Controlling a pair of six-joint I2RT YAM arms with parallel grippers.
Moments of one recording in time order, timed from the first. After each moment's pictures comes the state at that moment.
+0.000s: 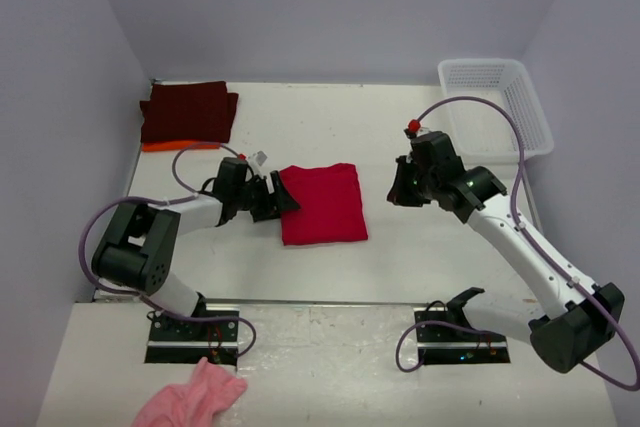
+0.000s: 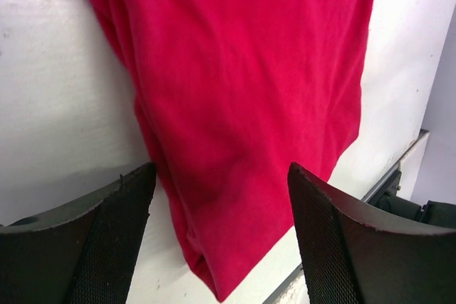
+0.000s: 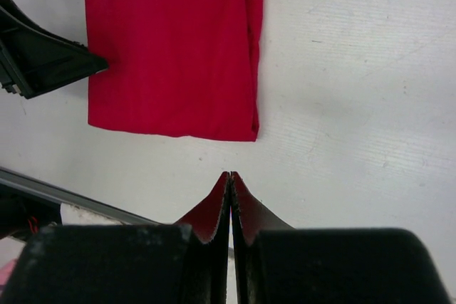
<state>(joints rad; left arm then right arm) -0.31 1.56 0.63 0.10 0.50 -0.65 0.51 1.15 1.10 -0.81 -0.02 0.52</state>
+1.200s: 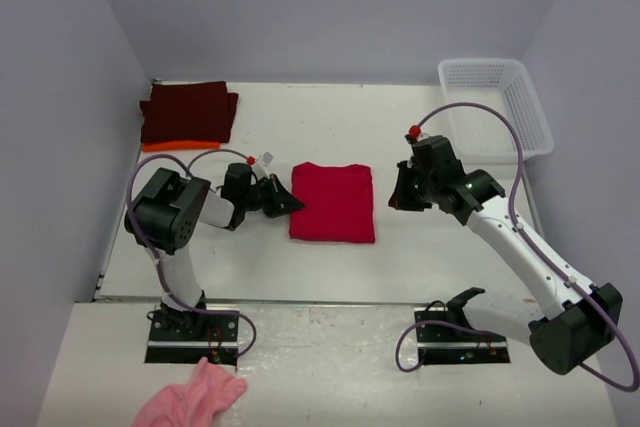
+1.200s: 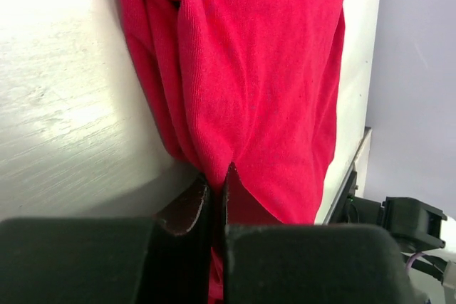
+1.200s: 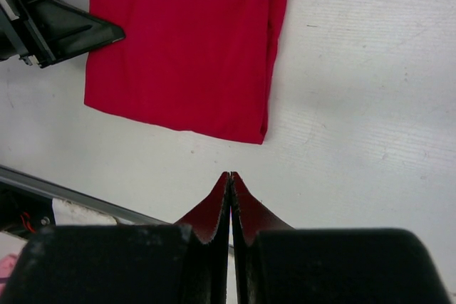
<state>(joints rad) -0.30 1.87 0.59 0.65 0.65 -0.80 0.49 1.14 1.05 -0.81 -0.05 0.51</state>
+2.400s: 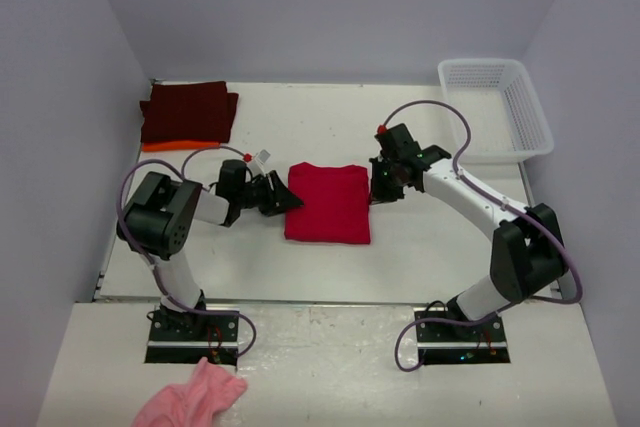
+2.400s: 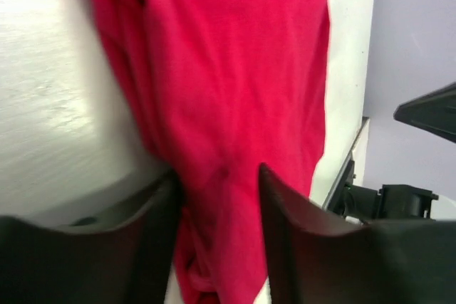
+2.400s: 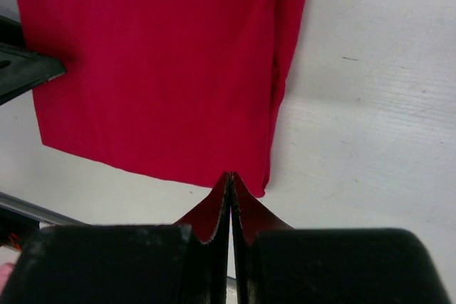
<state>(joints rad) -0.26 1.83 0.61 0.56 0.70 -0.75 0.49 1.54 1.13 -0.68 -0.11 0.51</state>
